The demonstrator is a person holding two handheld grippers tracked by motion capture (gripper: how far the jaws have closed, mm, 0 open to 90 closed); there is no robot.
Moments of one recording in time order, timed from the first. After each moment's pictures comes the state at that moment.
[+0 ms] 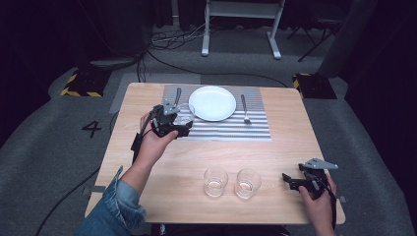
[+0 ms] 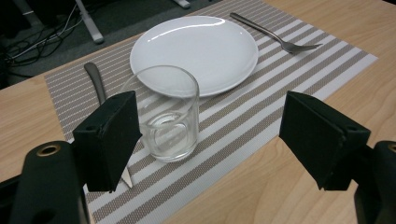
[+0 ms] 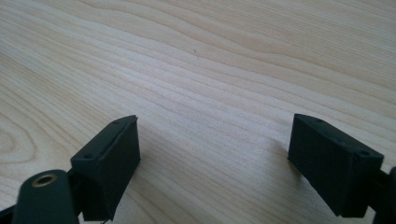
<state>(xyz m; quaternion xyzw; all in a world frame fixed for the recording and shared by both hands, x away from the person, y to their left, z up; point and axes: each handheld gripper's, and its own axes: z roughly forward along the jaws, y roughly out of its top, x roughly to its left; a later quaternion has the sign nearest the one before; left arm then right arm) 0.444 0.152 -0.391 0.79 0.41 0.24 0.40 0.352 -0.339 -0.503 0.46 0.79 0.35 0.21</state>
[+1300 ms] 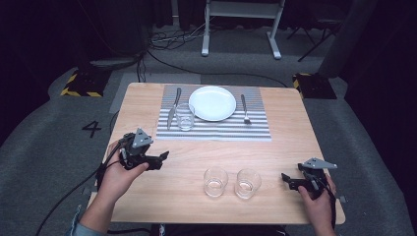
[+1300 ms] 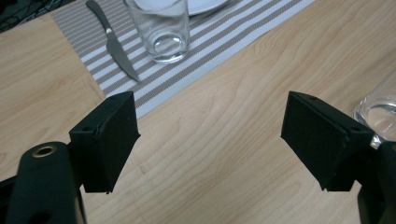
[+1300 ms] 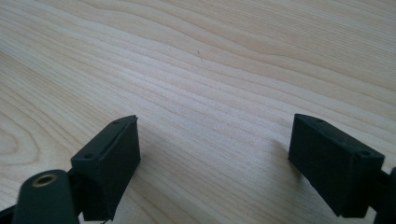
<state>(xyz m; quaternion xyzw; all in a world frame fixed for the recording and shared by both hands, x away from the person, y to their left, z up) 0.351 0.215 -0.398 0.82 0.39 0.21 0.36 0.353 -0.337 -0.503 0.45 0.79 0.35 0.21</state>
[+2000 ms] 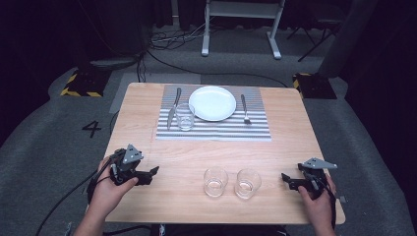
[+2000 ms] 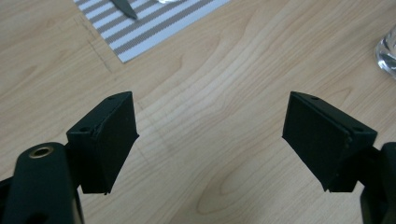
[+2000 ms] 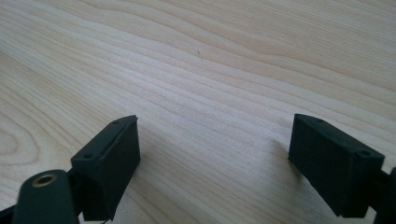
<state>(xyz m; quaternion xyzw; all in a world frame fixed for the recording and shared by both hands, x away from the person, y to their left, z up) 0.328 0.242 -0.438 0.83 0.40 0.19 0.33 0.353 -0.337 -0.503 0.46 0.79 0.35 0.21</state>
